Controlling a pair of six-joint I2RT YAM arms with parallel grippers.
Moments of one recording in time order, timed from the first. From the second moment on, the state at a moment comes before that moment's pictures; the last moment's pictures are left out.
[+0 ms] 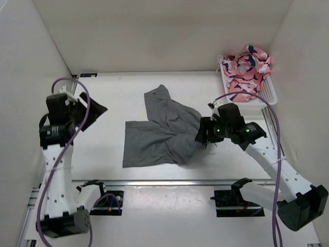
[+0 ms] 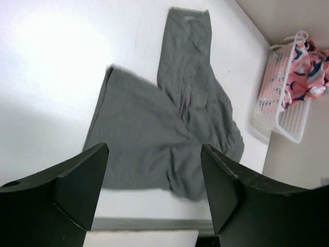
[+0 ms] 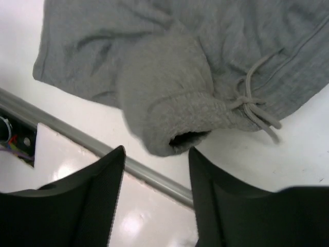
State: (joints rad) left arm 0.16 0.91 1.21 -0.92 0.30 -0.63; right arm 0.49 1.03 0.99 -0.77 -0.23 0.36
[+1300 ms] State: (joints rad) left arm -0.45 2.66 2.69 -0.95 -0.12 -0.50; right arm 0.11 1.61 1.04 -0.61 -0.15 0.59
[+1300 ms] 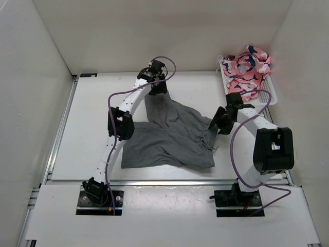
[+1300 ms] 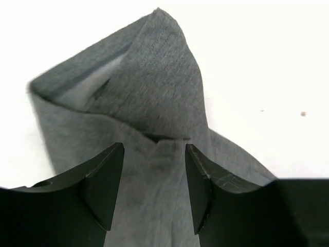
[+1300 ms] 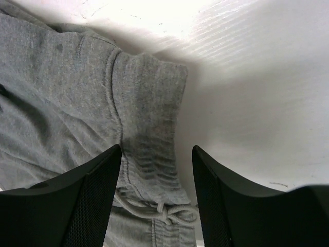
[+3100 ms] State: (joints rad) left arm -0.38 2.42 2.35 -0.94 -0.03 -0.49; right arm 0.11 1.74 1.08 -0.50 -0.17 0.62
